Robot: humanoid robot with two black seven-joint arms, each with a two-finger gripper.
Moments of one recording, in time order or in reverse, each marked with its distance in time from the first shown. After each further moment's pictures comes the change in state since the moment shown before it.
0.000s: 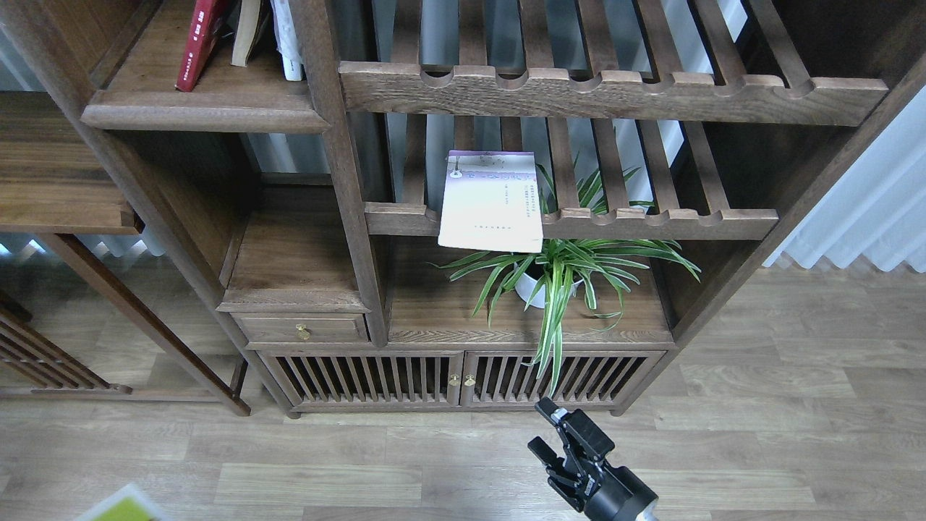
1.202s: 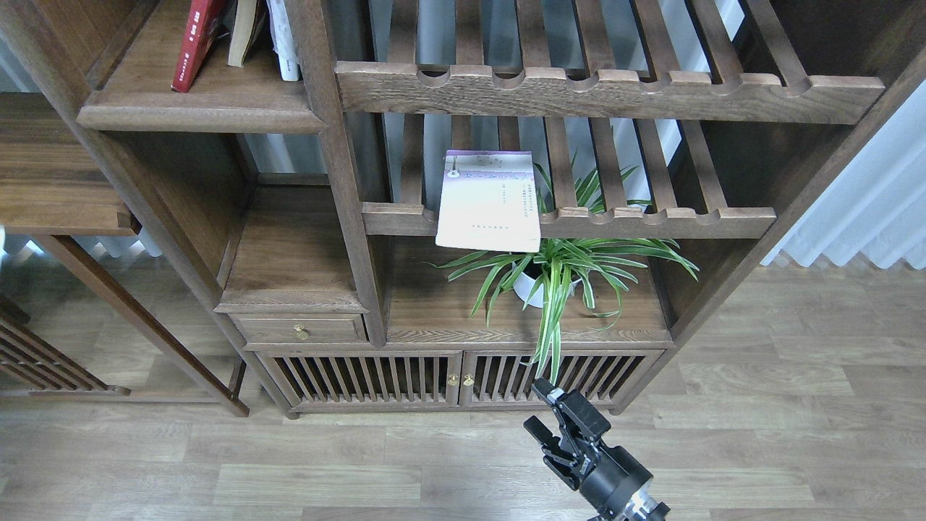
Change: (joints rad) left arm -0.178 0.305 -0.584 -0.116 -0.365 0.001 0.004; right arm 0.043 0.012 -0.010 -0.002 -0.001 0.000 0.002
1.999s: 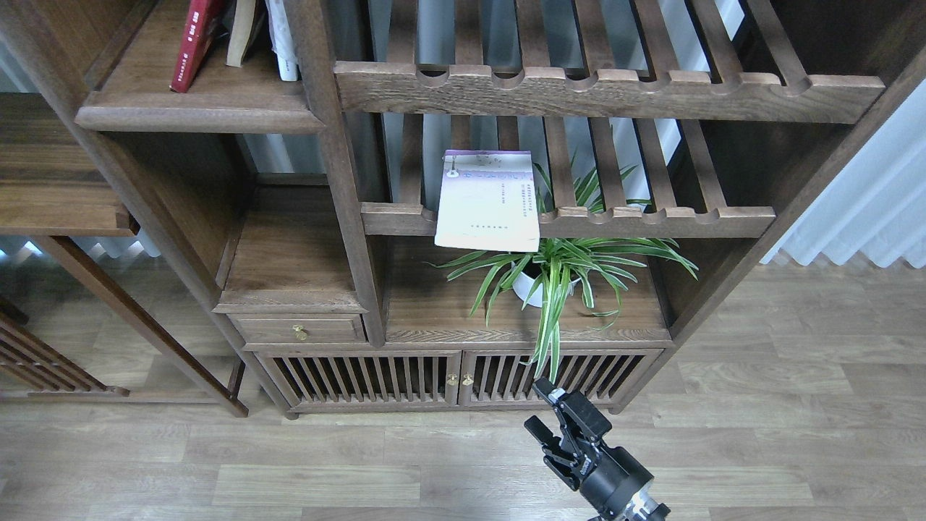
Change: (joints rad) left arm -0.907 0.201 0.313 0.112 0.260 -0.001 0.031; right arm -0.012 -0.001 0.010 0.004 0.003 0.000 0.000
